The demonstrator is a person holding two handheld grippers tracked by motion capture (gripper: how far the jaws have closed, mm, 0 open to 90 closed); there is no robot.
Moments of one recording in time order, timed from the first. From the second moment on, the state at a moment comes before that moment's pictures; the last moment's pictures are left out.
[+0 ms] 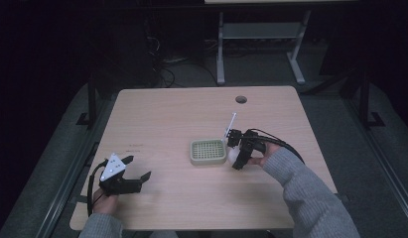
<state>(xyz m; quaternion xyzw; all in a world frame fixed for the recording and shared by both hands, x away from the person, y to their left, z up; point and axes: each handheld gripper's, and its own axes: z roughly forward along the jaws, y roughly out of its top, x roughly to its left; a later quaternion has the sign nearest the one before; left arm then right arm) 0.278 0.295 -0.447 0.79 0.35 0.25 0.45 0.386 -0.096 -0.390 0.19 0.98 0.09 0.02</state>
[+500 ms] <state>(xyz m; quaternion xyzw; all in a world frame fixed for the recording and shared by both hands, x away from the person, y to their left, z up) 0.278 0.295 -0.447 0.78 0.35 0.25 0.45 0.399 -0.075 -0.383 0.18 0.98 0.10 0.02</state>
